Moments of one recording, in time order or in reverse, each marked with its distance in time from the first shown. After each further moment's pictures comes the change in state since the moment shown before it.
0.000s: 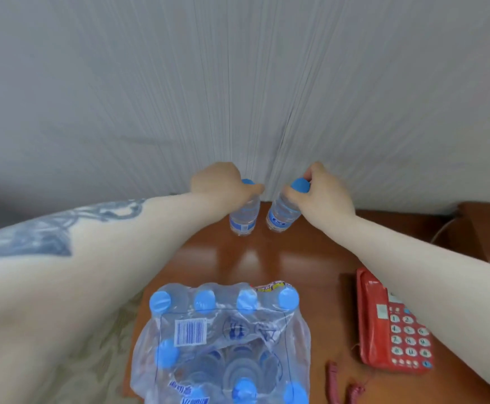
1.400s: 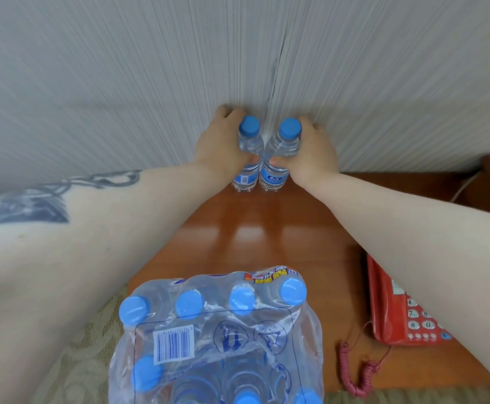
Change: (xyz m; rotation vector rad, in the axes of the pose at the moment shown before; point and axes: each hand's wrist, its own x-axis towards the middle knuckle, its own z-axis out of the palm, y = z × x) left_hand 0.052 0.000 0.060 -0.311 0.080 0.241; right_hand 0.045 0.030 0.054 0.088 -0.038 0.058
